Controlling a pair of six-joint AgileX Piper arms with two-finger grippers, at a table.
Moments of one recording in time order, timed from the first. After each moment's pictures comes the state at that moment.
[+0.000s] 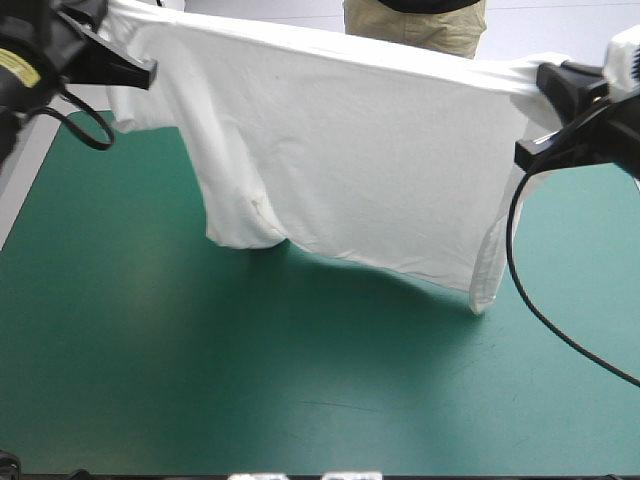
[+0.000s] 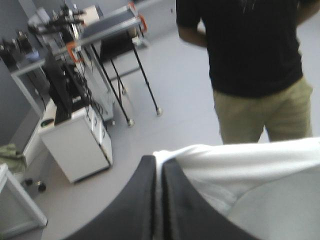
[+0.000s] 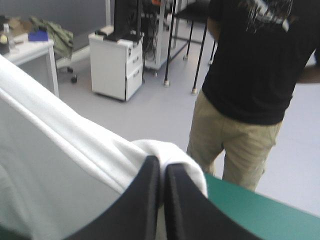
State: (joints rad) left arm -0.42 1.40 -2.20 0.35 0.98 0.11; right arm 0.23 1.09 -1.84 0.16 0.92 -0.20
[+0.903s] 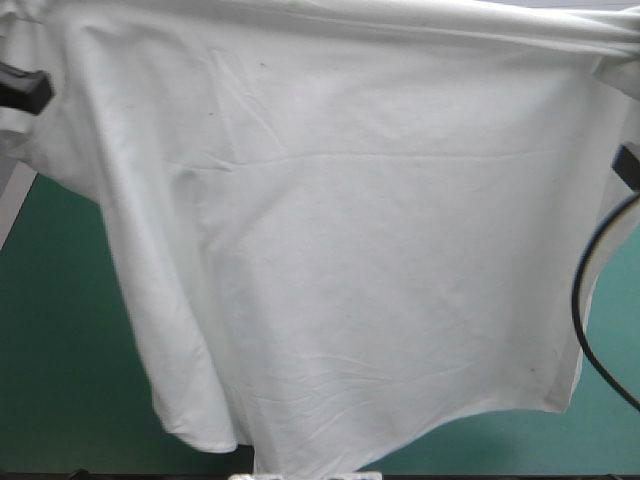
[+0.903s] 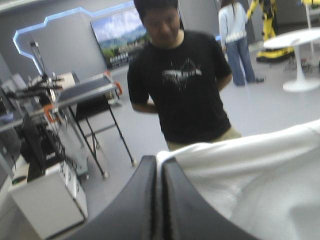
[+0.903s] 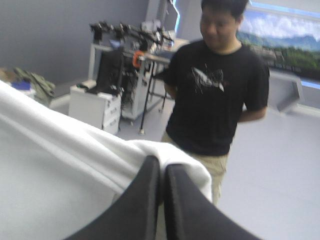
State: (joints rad) left arm -0.42 1.37 -2.52 0.15 1.16 0.27; right arm 0.24 1.11 -2.18 0.06 1.10 -0.18
